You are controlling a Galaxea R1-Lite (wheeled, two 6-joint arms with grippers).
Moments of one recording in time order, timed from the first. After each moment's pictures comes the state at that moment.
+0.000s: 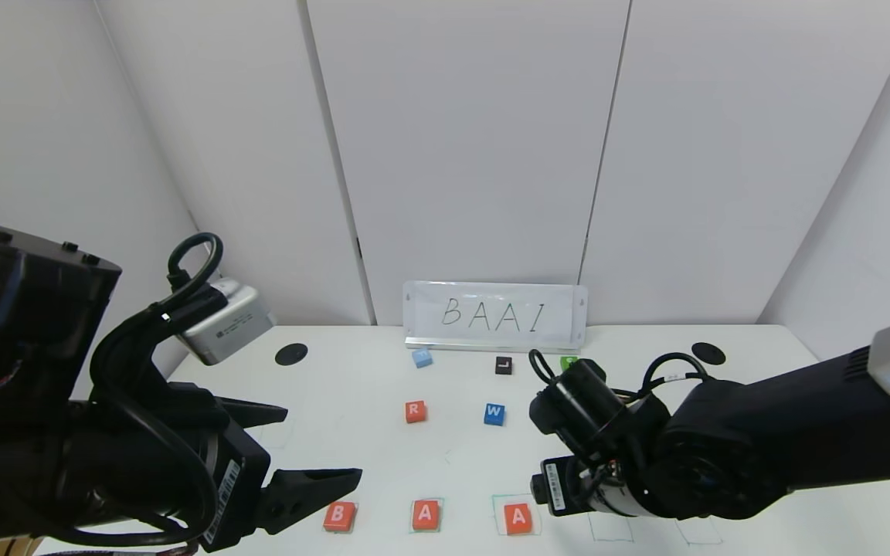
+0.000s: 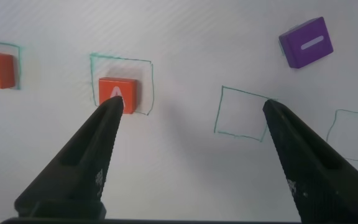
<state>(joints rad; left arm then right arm) -0.55 1.31 -0.91 0.30 -0.09 -0.01 0.74 2.04 -1.11 0.17 -0.27 0.56</state>
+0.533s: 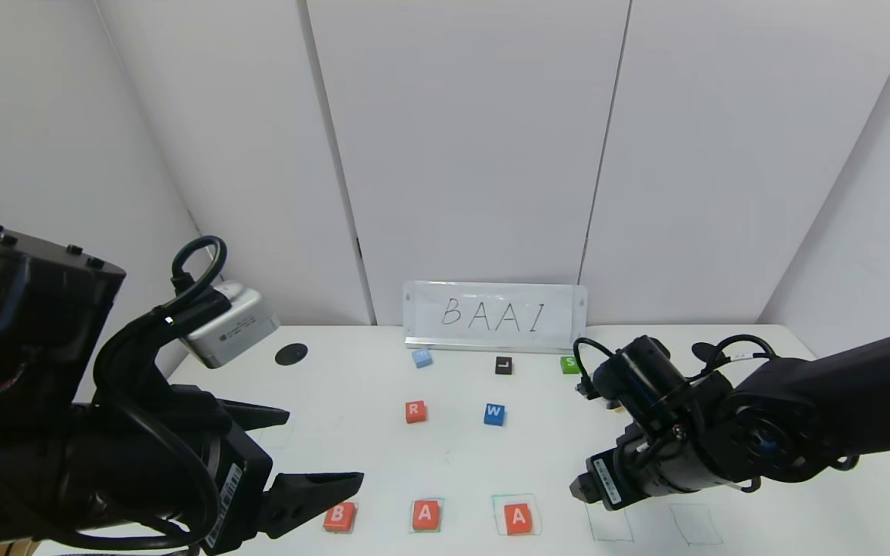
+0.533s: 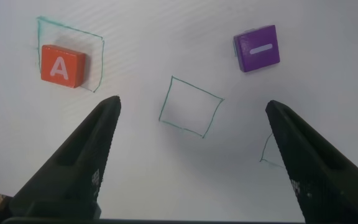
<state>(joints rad) -0.55 1.31 -0.91 0.30 -0.09 -0.01 0.58 1.98 -1.04 0.17 -0.12 0.24</state>
